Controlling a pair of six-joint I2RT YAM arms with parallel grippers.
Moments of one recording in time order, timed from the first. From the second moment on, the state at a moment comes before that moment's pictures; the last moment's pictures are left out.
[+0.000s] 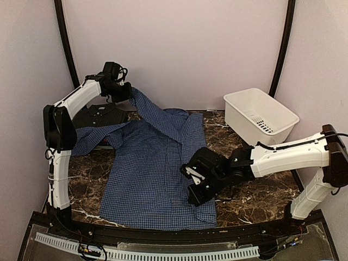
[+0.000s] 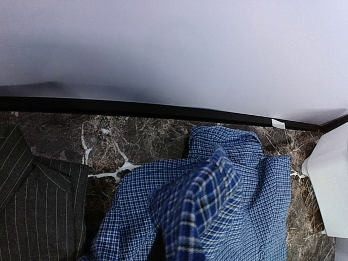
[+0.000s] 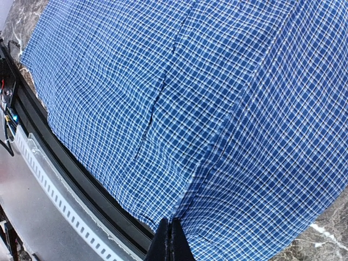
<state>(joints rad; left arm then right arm) -0.25 2.25 2.26 -0.73 0.13 -0.40 1.20 1.57 1.02 -0.55 -0.14 0.63</state>
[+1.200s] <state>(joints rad) -0.25 2.11 2.18 -0.72 0.11 -0.40 1.20 1.67 1.08 -0.48 -0.18 0.60</state>
